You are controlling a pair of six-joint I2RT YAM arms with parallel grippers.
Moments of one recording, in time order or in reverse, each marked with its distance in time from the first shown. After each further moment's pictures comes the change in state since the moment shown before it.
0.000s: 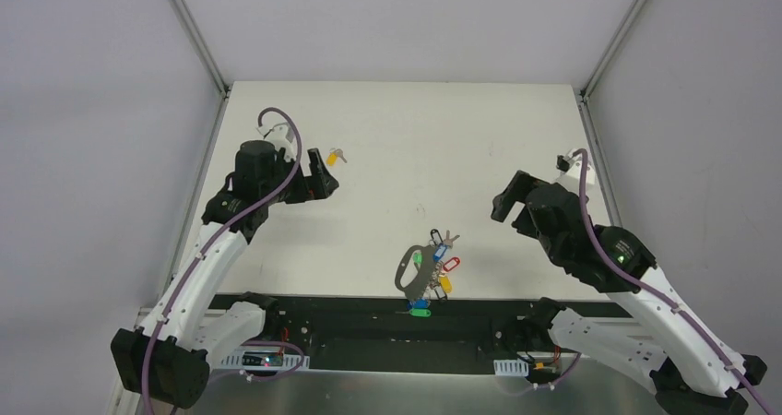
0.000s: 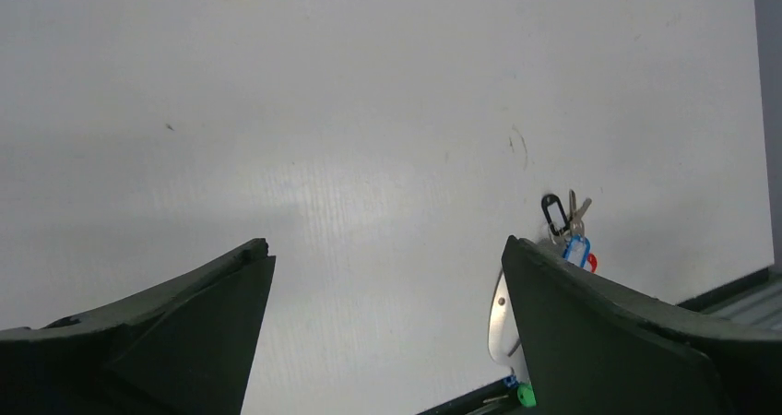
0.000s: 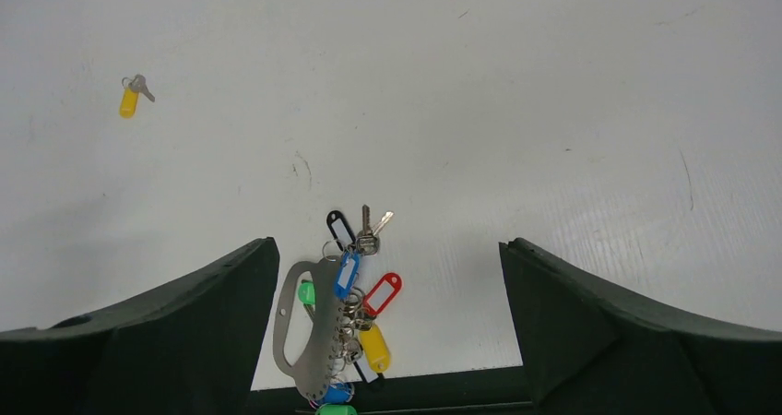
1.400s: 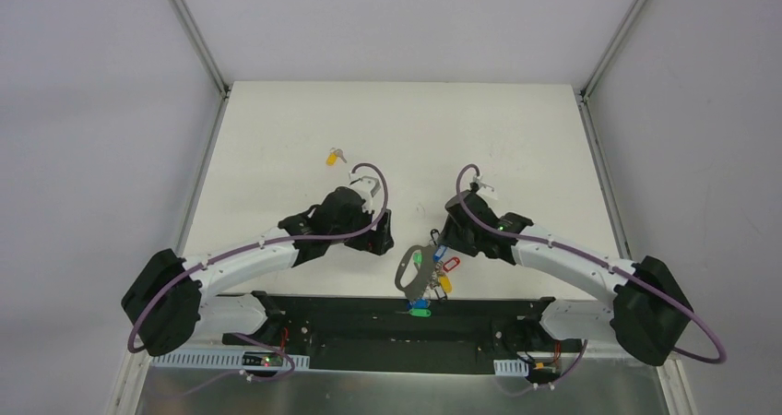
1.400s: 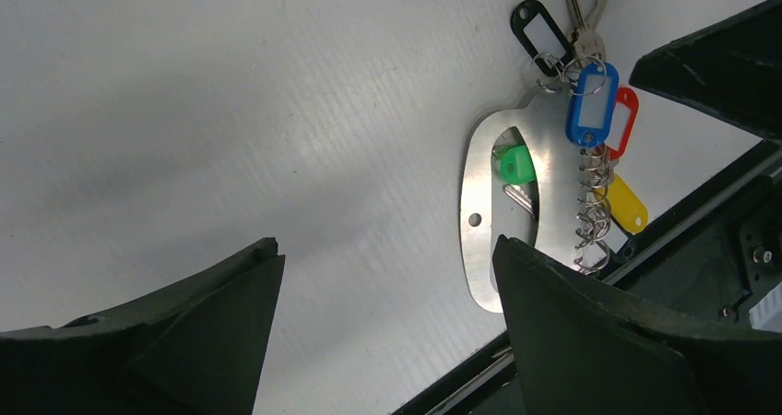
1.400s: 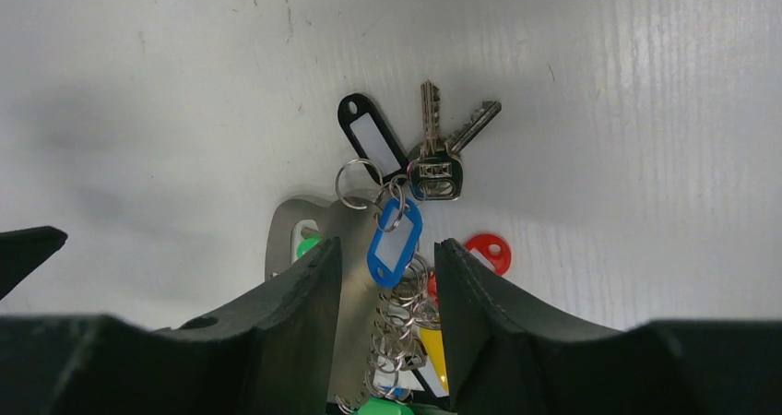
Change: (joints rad) left arm -0.567 0.283 -0.230 0.330 -0.130 -0.045; right arm 0.005 0.431 -0.403 0.558 -0.414 0.159
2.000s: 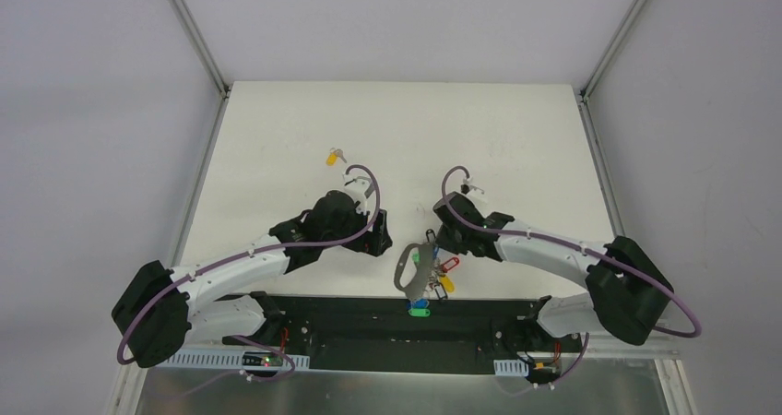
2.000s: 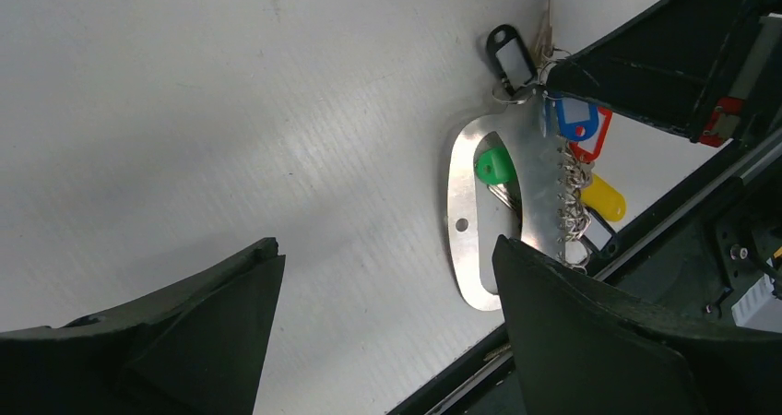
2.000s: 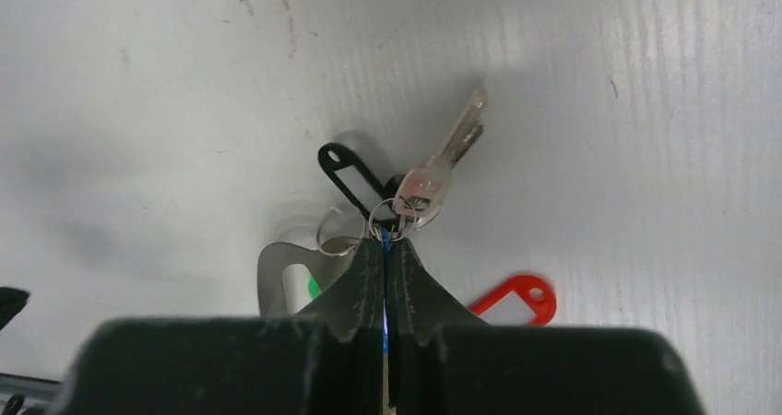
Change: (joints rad) left arm 0.000 -0.104 -0.068 0.051 -0.001 -0.005; right arm 0.026 0.187 -0.002 0.134 0.016 0.073
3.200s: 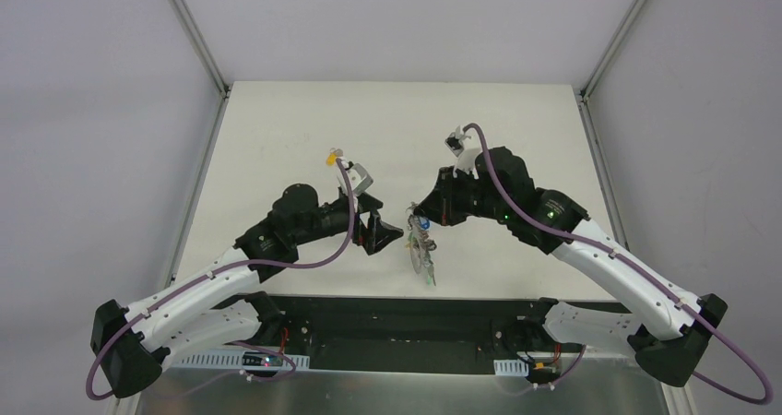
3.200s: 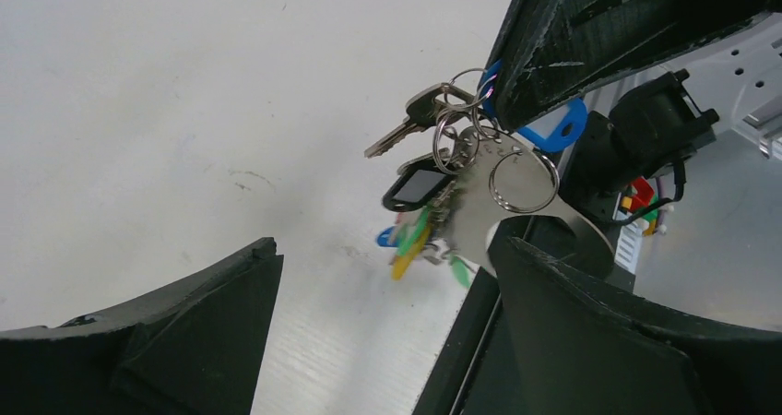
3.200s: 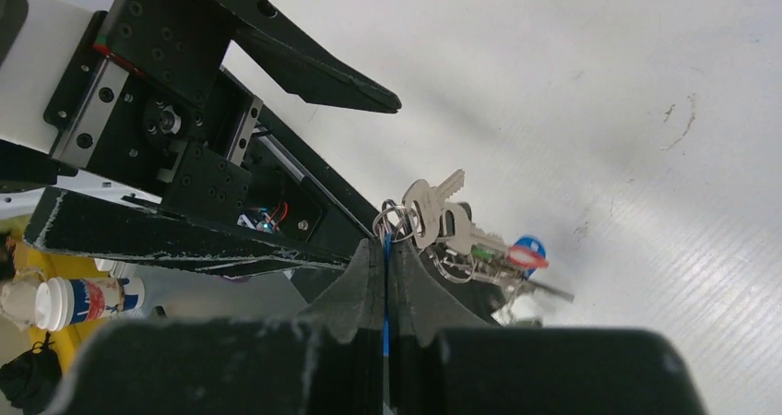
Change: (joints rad) left arm 0.000 -0.245 0.074 0.143 0.269 0.264; right arm 0.006 -0.317 0.439 -0.208 -0.432 -0.527
